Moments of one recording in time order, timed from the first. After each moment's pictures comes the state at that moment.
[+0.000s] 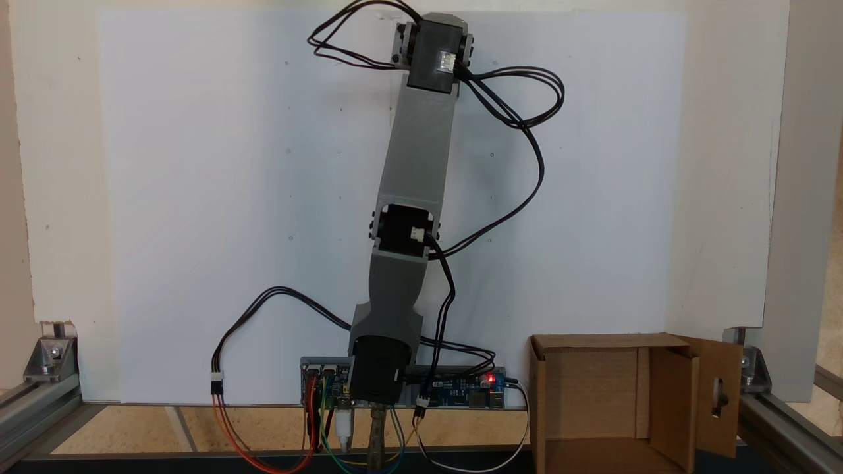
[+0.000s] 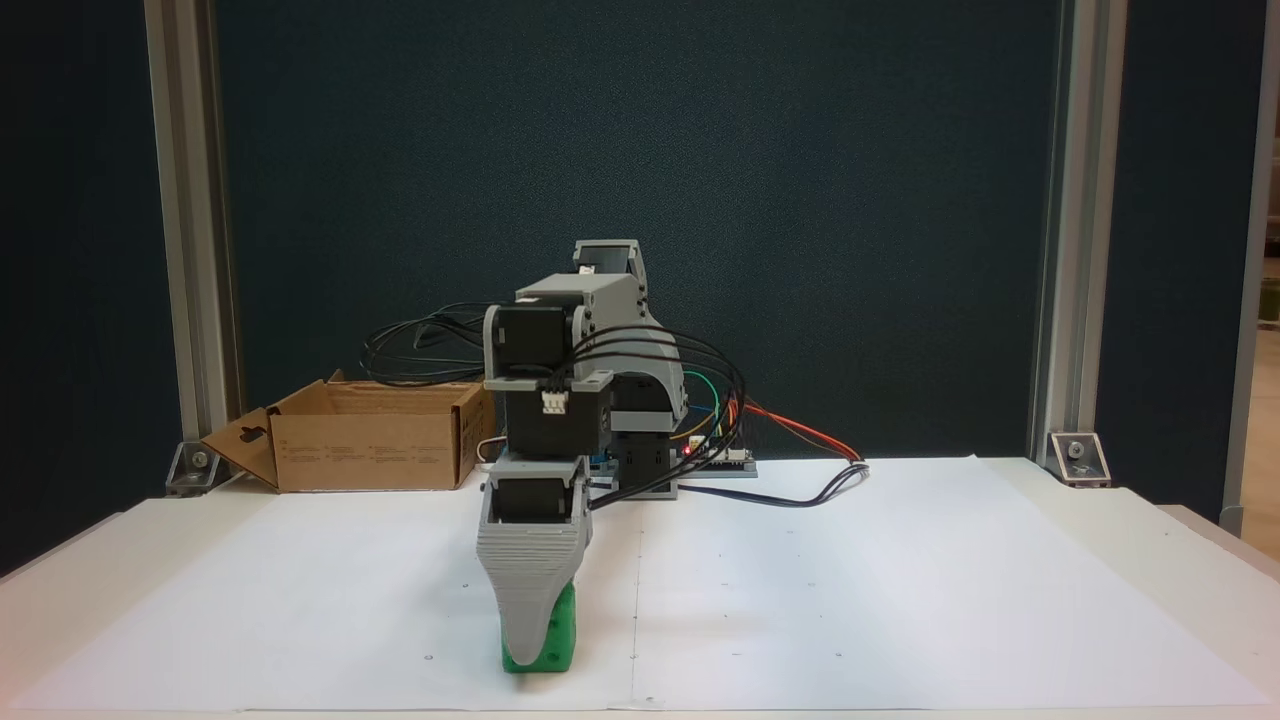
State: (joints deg) arm 9.9 41.9 41.7 61.6 -6.7
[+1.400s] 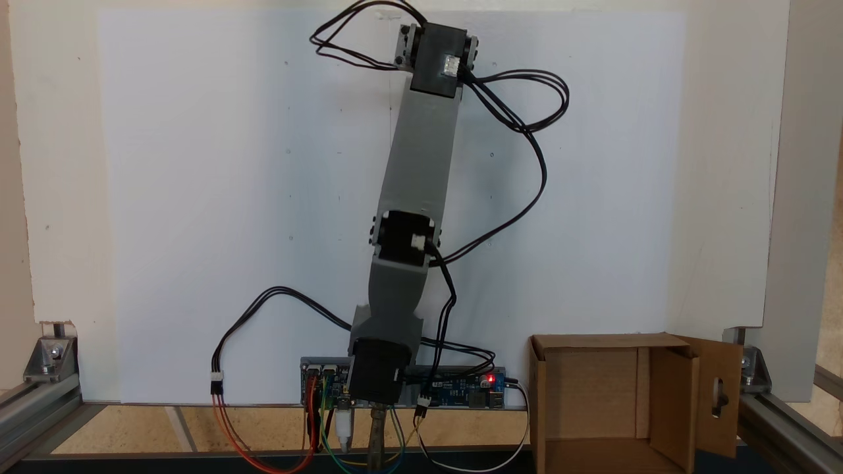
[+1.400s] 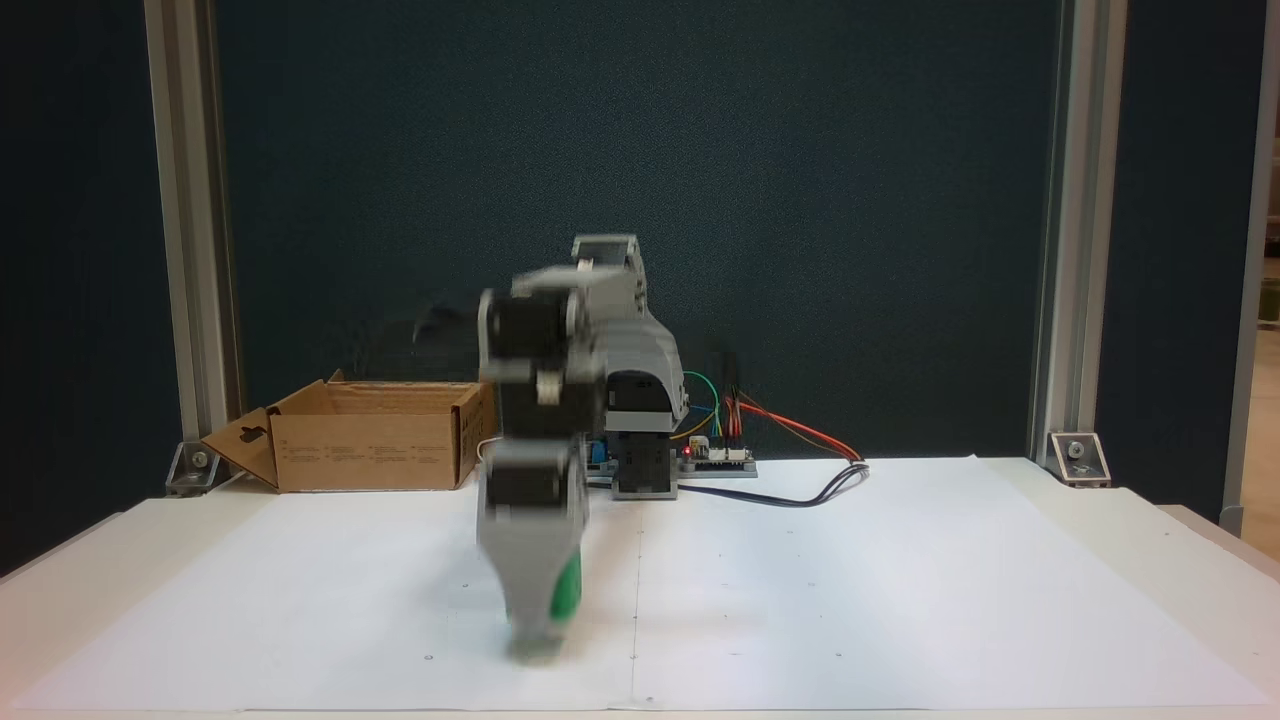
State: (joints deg) arm 10.5 46.6 43.7 62.8 -6.7
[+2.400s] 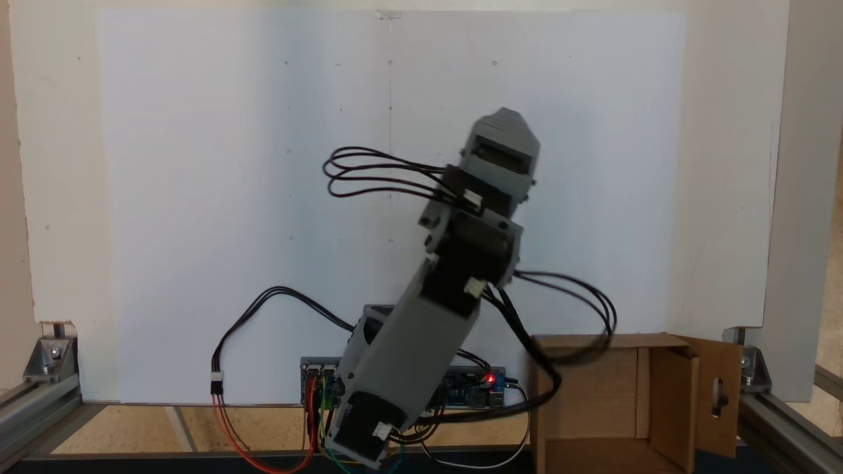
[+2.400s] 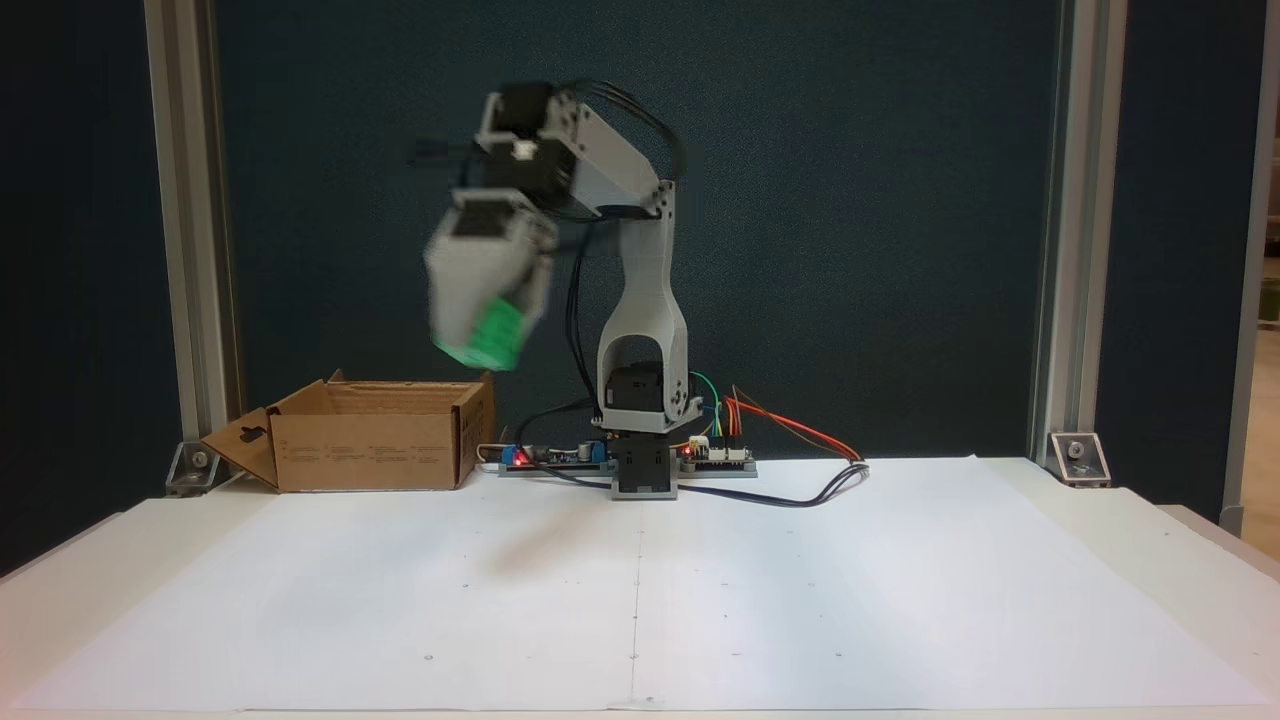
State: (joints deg) arm 29.1 90.7 66.9 55.5 -6.9
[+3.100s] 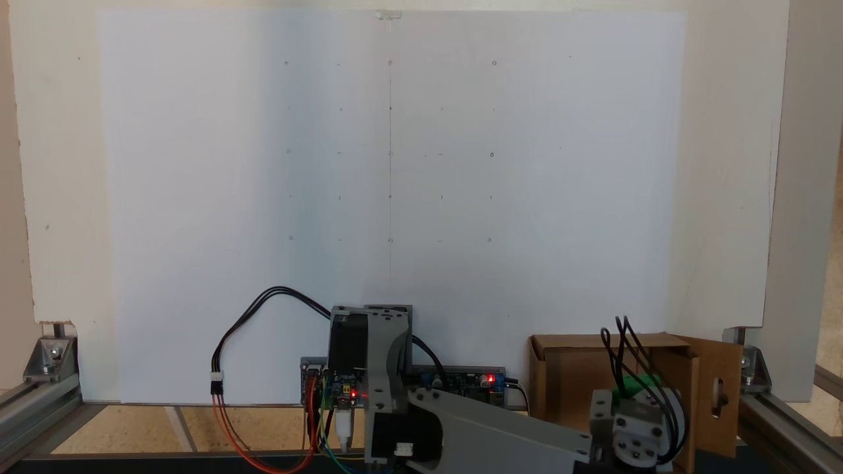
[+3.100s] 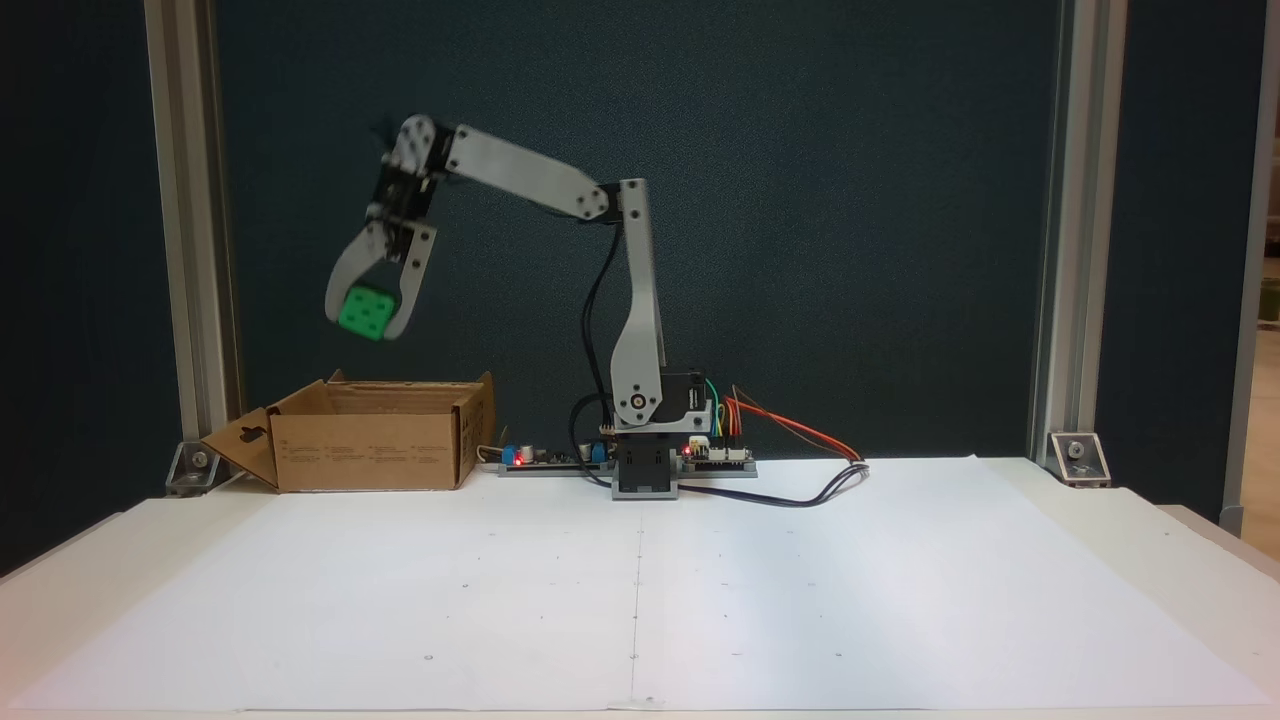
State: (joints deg) arm 96.2 83.8 62.0 58.2 -19.8
